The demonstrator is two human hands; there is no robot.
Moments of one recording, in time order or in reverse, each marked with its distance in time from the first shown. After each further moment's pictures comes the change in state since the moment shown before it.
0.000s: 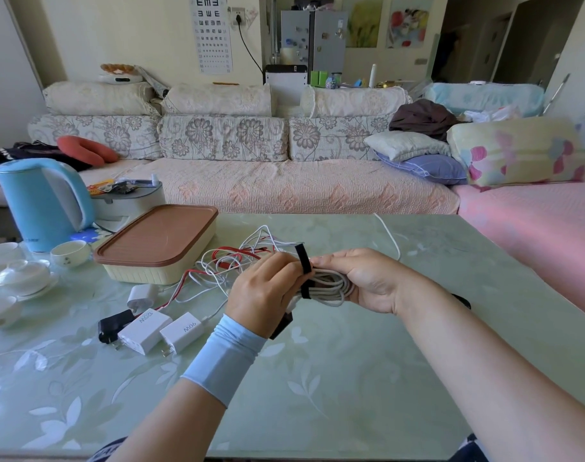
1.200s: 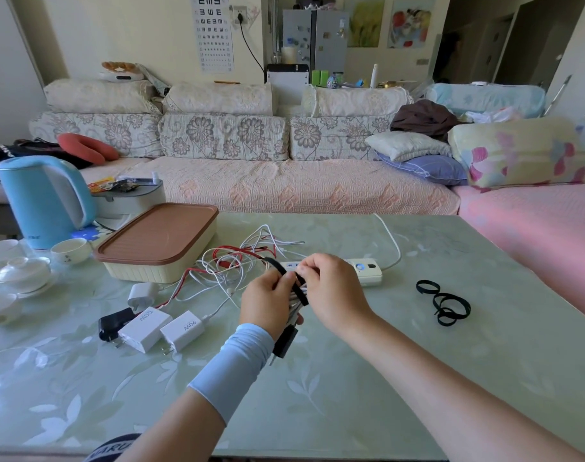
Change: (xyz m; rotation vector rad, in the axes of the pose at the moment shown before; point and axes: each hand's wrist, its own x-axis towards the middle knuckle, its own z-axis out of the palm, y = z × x) left_hand -0.004 0.024 0.006 -0.641 -0.172 -1.357; right_hand 0.012 0.037 0.043 -0.874 0.525 -0.576
